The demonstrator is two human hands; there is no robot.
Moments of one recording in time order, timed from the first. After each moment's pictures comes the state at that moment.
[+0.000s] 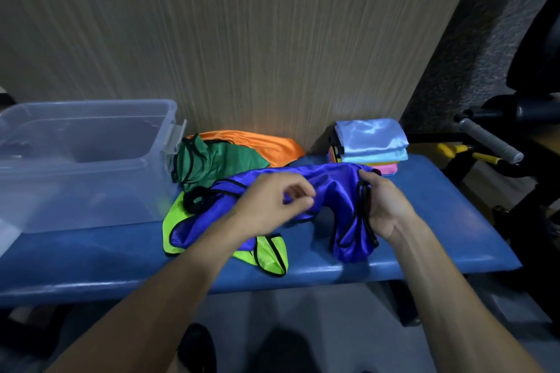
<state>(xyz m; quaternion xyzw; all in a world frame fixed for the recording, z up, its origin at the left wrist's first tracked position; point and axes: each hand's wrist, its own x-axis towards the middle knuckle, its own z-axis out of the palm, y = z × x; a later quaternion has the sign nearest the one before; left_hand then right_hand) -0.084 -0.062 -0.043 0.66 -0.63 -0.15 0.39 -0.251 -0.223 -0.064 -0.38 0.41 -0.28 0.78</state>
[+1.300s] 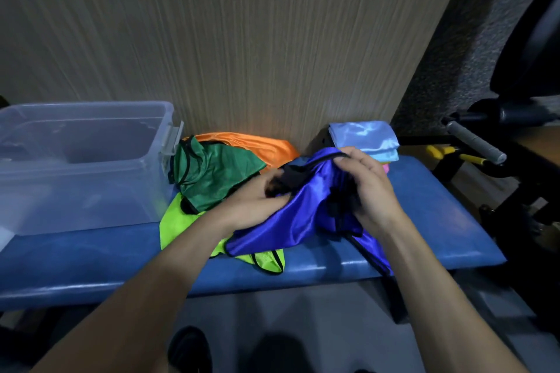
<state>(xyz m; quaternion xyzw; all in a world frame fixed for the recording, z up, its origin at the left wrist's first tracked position) -0.066 -0.056 -0.052 0.63 -0.52 -0.35 0.46 -0.246 -0.174 -0.021 -0.57 0.18 -0.39 0.70</state>
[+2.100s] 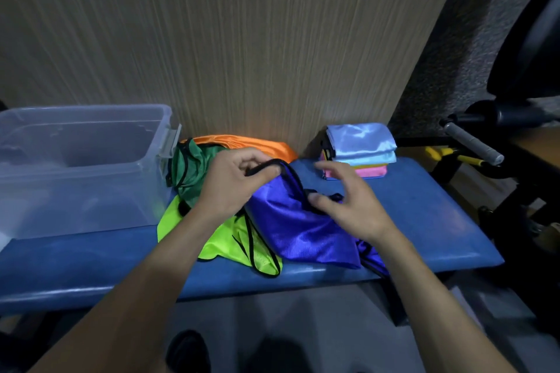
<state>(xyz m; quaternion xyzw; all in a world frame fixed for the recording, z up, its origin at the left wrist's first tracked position) -0.062 -0.045 -0.020 0.61 -0.50 -0.11 0.60 -0.259 -0.175 -0.040 -0.86 0.27 -0.29 0.34</state>
